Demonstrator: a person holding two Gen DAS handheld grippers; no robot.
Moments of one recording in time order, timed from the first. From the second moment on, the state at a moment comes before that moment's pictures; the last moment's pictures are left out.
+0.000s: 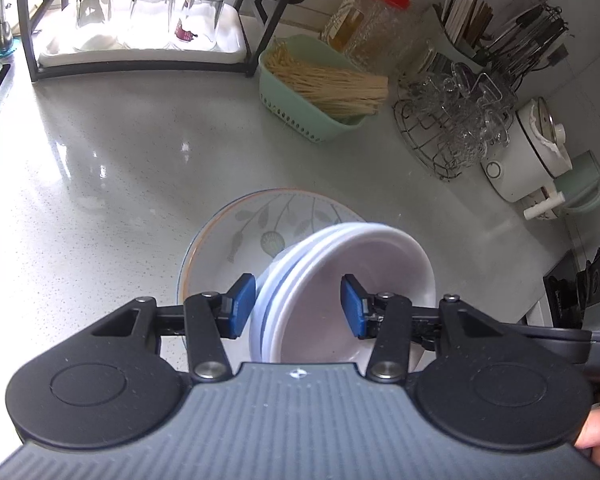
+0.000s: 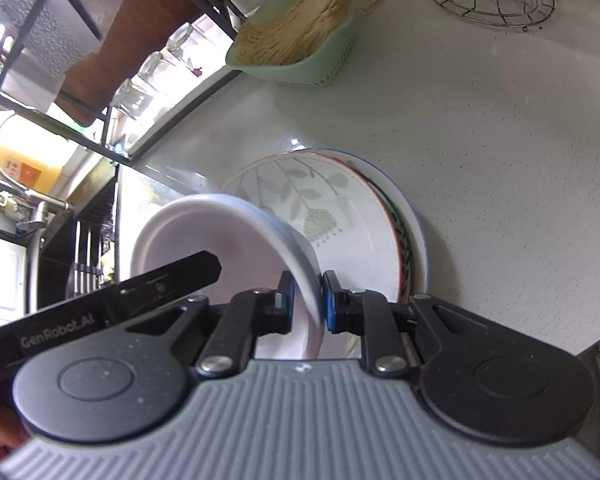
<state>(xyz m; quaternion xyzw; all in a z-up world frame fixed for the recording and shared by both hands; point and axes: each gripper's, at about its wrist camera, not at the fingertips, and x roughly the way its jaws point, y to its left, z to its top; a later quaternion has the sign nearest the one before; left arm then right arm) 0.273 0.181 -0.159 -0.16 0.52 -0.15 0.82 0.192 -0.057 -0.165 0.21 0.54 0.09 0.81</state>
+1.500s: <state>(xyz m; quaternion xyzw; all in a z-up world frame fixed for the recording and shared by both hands) 0.132 0.118 0.001 -0.10 0.38 0.01 0.92 0.101 -0.168 -0.026 0.09 0.33 0.18 0.92</state>
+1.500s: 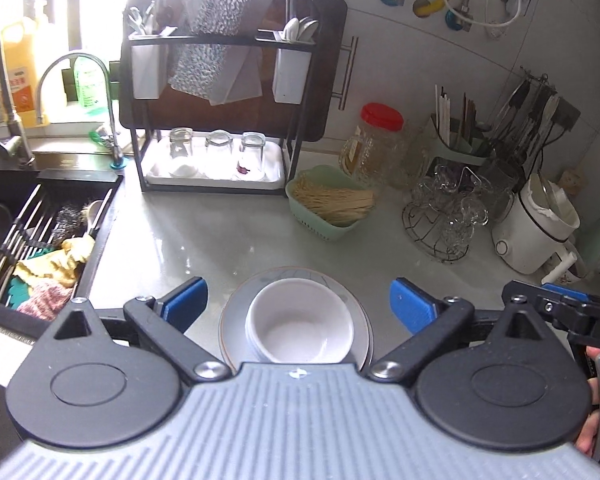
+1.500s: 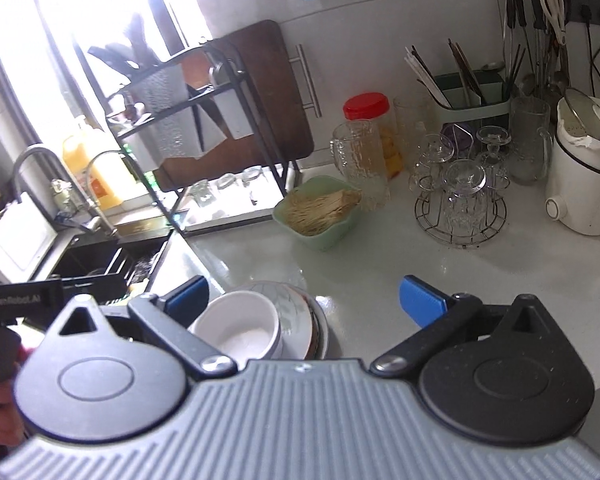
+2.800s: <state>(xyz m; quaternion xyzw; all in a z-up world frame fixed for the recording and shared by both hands) -0.061 0.033 -0.011 -0.09 0.38 0.09 0.92 -0.034 -0.199 -0.051 0.03 0.33 0.24 0.91</state>
